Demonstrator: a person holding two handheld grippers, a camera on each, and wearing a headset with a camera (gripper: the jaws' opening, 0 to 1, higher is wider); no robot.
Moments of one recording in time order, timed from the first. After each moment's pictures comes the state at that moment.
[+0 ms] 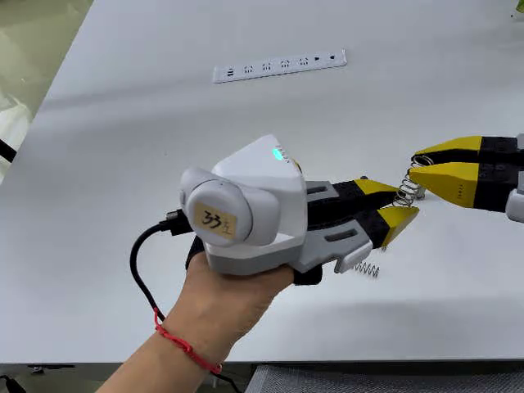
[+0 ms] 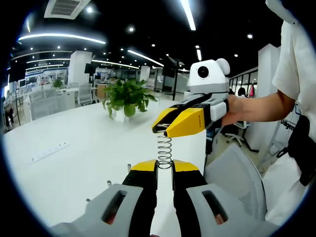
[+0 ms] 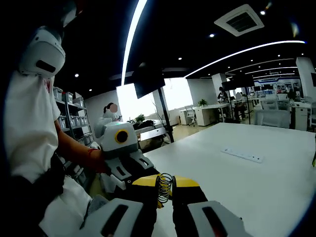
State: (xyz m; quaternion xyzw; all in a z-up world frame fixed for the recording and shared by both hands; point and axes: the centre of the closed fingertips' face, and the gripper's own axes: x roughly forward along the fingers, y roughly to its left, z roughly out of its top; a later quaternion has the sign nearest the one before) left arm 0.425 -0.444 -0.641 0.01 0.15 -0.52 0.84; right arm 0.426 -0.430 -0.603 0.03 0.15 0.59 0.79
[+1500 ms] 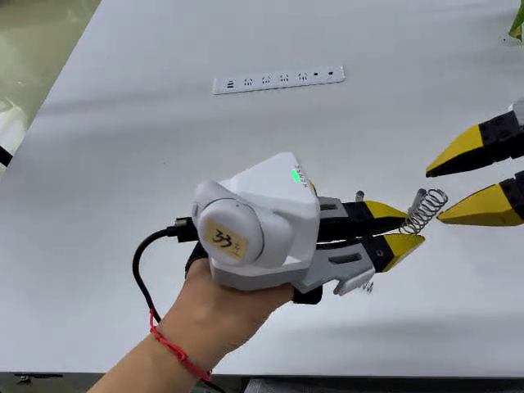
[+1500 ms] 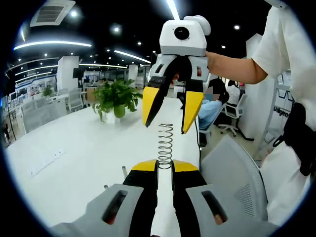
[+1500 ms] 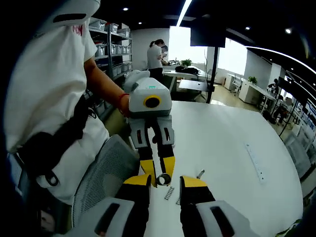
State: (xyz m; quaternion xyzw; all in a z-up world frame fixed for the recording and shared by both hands) left arm 0.413 -0.455 -0.642 0.05 0.14 -0.56 0.82; right arm 0.407 -0.445 -0.607 -0.29 0.23 0.71 0.60
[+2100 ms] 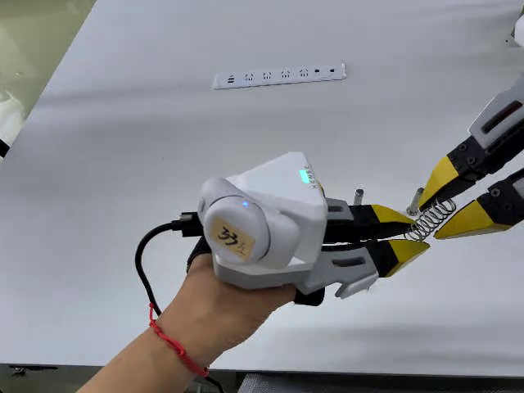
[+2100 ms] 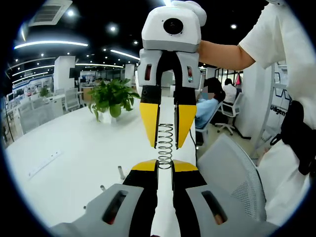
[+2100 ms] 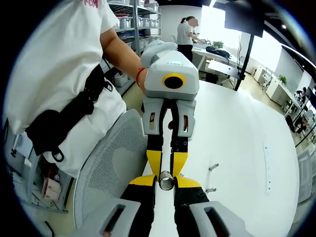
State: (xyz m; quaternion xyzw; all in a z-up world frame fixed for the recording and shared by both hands) left arm 0.406 -0.459 -0.643 0.05 0.14 -0.57 0.81; right arm 0.395 -0.444 -0.630 -0.38 0.26 0.74 0.49
